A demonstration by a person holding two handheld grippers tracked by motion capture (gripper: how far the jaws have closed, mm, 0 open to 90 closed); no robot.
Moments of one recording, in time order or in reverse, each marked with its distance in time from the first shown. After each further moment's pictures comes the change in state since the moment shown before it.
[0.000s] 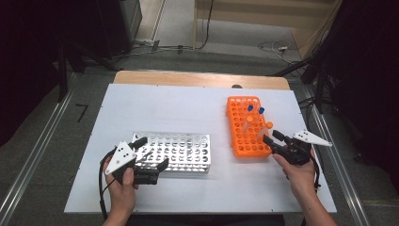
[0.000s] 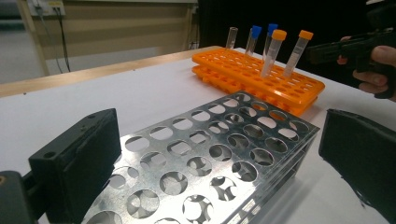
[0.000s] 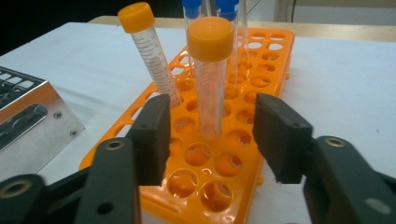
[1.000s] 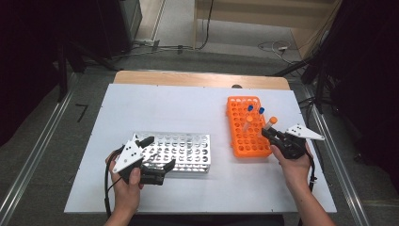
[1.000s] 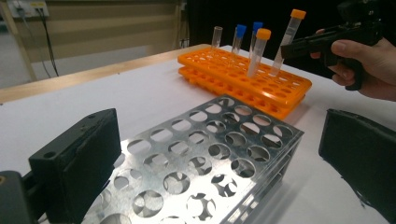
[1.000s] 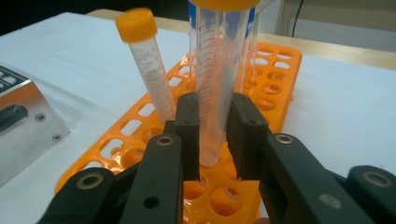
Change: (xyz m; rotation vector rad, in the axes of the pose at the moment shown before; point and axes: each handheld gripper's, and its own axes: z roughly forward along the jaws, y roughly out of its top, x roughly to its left) left arm -0.013 0.014 0.009 0.009 -0.047 0.031; right arm 0.003 0.012 0.011 -0.023 -0.008 -0.101
